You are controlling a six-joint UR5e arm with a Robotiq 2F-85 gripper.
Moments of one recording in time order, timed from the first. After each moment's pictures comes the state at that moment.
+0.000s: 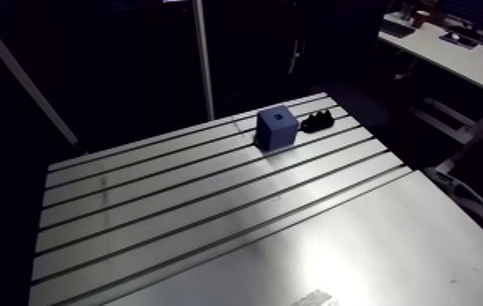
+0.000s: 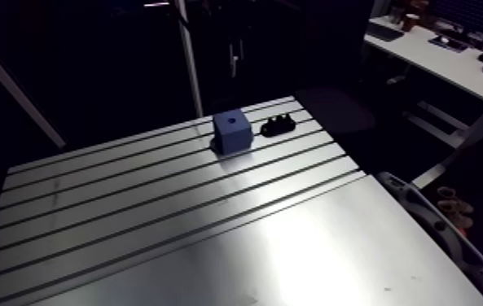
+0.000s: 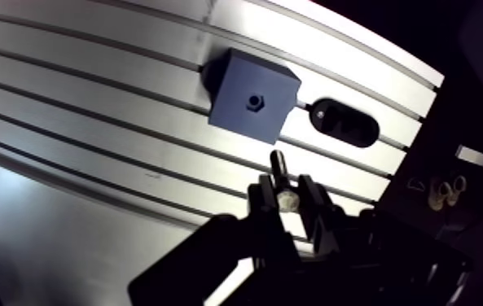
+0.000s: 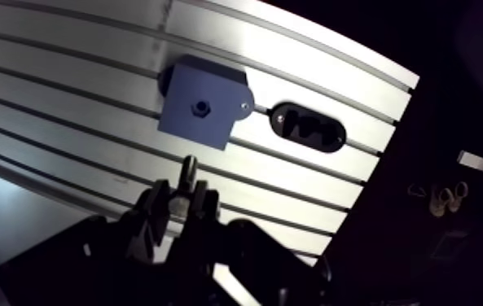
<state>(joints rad) -0.42 -1.18 1.37 -1.70 -1.64 -2.34</state>
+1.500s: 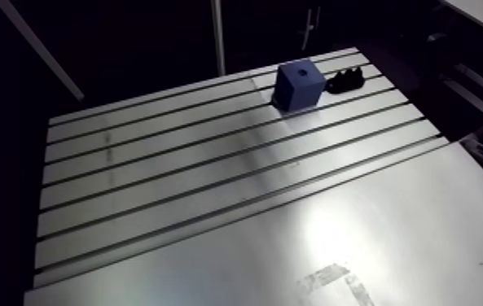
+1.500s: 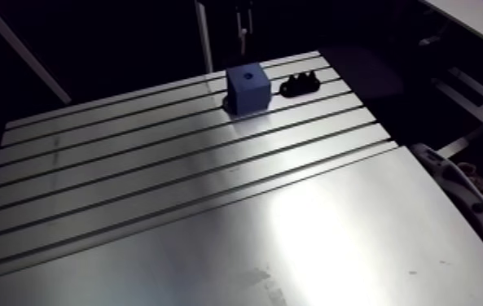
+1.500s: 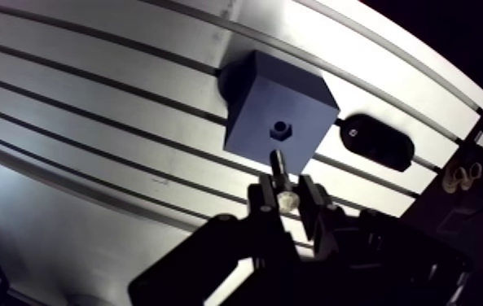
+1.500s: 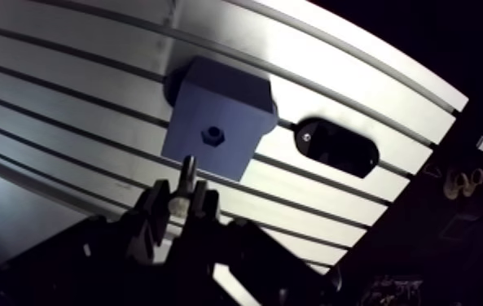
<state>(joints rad) -0.36 -1.01 1.26 -1.59 -1.70 -2.30</state>
